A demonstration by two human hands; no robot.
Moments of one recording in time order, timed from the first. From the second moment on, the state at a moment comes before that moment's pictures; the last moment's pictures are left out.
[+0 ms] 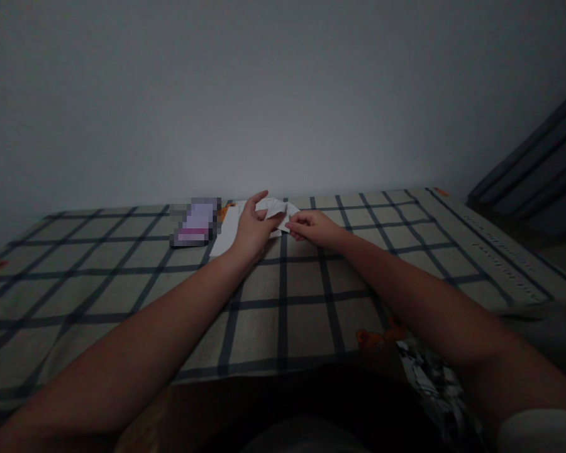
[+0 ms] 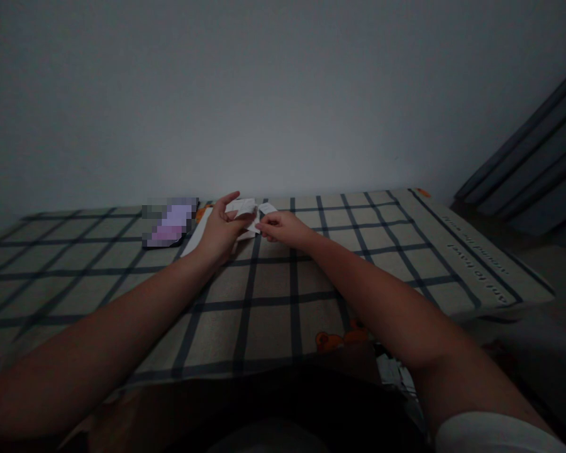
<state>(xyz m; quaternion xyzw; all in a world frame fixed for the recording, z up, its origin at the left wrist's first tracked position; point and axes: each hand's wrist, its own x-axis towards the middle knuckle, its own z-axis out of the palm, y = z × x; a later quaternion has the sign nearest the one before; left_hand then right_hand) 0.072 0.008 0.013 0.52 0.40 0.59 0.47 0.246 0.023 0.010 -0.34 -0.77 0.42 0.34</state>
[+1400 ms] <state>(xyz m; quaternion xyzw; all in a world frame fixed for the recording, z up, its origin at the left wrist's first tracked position) 0.058 0.012 0.022 0.71 0.45 0.50 0.22 0.251 0.022 0.020 -0.36 -0.76 0.25 0.47</state>
